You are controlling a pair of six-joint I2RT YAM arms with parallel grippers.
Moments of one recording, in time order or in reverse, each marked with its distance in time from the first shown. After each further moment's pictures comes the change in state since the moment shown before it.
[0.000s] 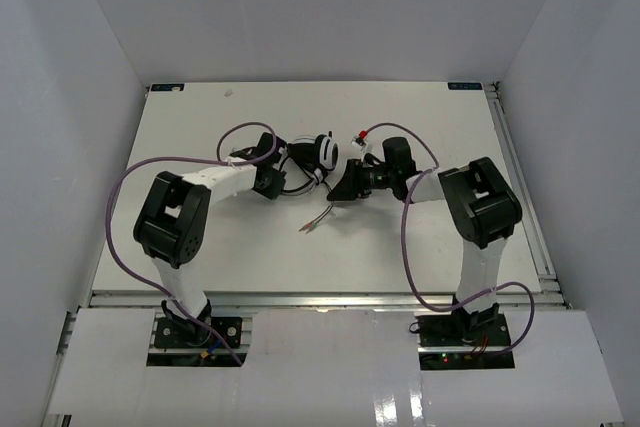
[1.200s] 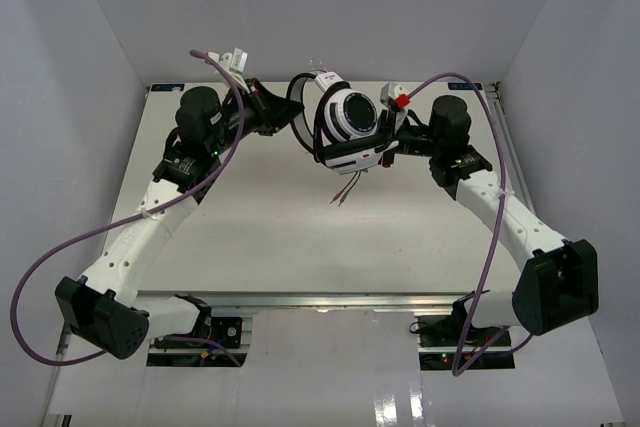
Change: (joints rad) left arm 0.014 -0.592 0.134 0.427 0.614 0.824; right arm -0.027 -0.603 0.129 -0.255 -0.076 -0.425
